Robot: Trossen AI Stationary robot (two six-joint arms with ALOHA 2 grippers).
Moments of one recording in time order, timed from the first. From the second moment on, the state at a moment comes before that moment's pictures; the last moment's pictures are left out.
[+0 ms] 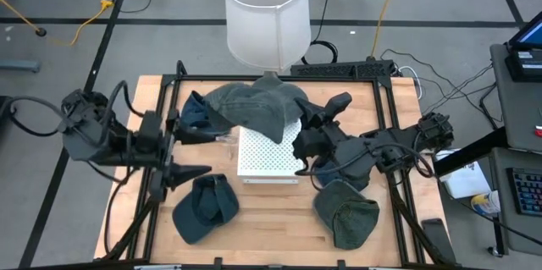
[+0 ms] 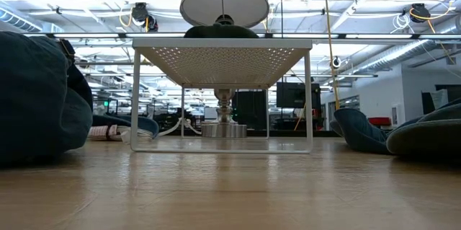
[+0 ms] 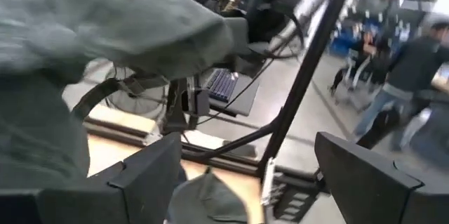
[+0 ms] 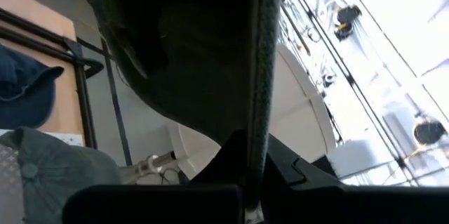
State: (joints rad) left arm -0.71 1.34 1.91 -0.66 -0.72 -0.35; right arm 0.45 1.72 2.08 -0.53 1.36 -0.85
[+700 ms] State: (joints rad) left arm -0.85 1.35 1.91 -0.49 -1.09 0.55; right arm 0.50 1.71 1.89 -0.50 1.36 -0.49
